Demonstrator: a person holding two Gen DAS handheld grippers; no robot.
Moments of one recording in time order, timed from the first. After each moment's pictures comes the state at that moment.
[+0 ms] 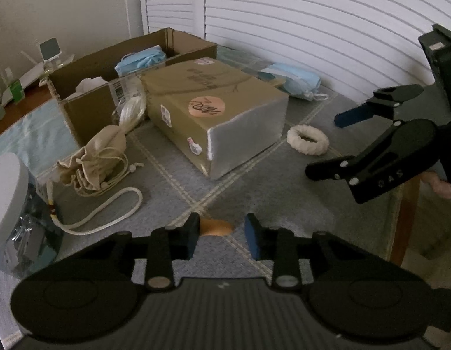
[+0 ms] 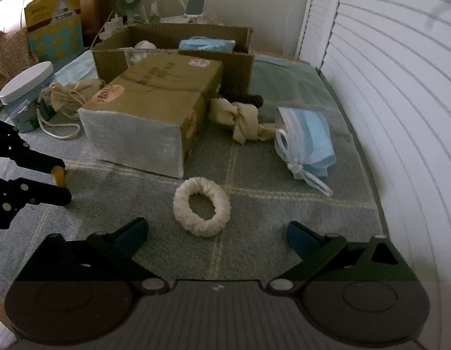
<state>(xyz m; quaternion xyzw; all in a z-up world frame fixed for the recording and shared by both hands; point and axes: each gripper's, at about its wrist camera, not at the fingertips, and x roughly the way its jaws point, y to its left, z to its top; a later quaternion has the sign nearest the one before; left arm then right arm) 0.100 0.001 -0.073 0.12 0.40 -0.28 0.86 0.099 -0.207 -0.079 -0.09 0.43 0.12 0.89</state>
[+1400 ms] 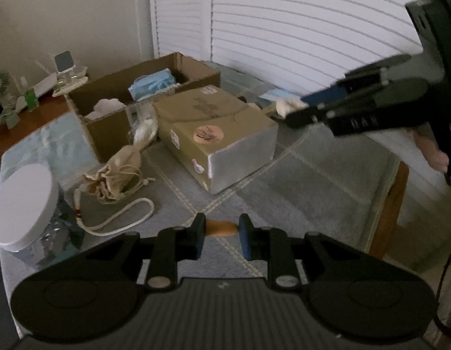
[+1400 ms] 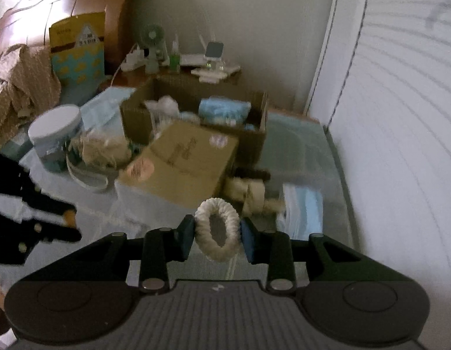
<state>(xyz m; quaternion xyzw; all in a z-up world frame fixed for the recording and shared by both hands) 0.076 0.012 -0.040 0.10 0.38 -0.27 0.88 0.106 -0.193 -0.013 -0.11 0.36 0.15 0.91</state>
